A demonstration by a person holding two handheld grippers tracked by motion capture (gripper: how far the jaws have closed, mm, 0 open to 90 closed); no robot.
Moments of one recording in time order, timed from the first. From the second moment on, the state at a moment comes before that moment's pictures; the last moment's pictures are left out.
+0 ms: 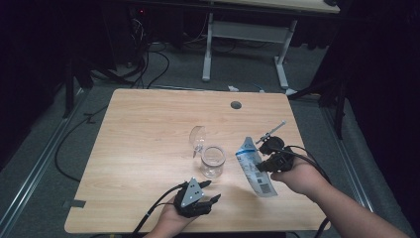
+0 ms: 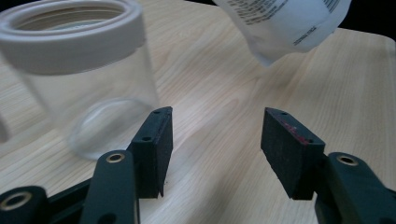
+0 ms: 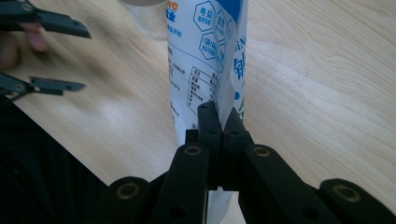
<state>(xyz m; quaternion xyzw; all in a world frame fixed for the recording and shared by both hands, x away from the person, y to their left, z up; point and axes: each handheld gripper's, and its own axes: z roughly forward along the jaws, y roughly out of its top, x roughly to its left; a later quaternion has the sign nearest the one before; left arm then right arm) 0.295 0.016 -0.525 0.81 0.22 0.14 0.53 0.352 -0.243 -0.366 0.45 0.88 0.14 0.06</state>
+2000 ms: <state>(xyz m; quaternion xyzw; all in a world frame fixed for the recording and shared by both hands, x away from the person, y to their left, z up) 0.289 -0.063 -0.519 0.80 0.21 0.14 0.54 0.337 -0.195 -0.343 0.42 0.89 0.16 0.04</state>
